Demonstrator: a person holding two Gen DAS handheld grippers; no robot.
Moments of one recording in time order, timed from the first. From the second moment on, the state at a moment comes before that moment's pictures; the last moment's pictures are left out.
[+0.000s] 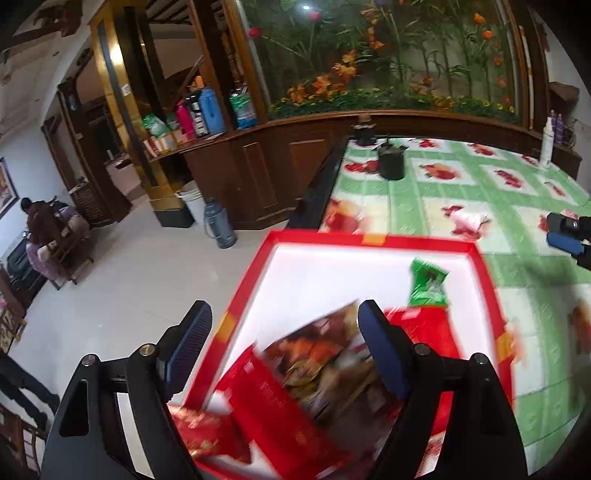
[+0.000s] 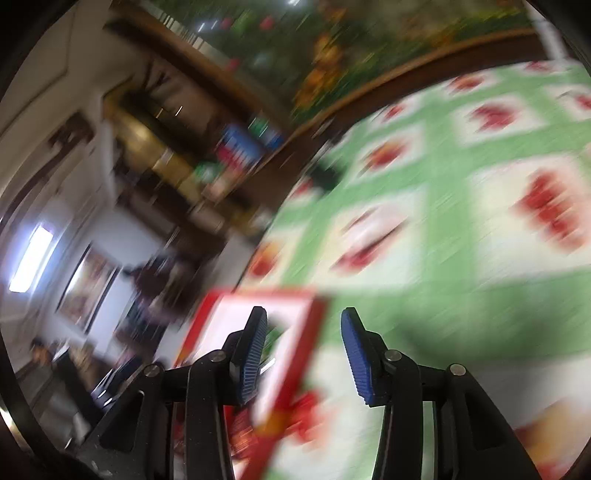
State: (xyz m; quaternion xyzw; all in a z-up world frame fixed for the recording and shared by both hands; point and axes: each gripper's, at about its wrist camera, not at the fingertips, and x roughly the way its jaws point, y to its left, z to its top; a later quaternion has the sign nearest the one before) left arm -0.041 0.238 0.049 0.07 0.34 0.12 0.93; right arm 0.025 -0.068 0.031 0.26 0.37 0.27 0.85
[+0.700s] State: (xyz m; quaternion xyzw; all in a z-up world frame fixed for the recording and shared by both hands) left arm 0.158 0.091 0.029 0.13 0.41 0.02 0.90; right arm 0.099 -0.321 0.014 0.37 0.30 0.02 0.88
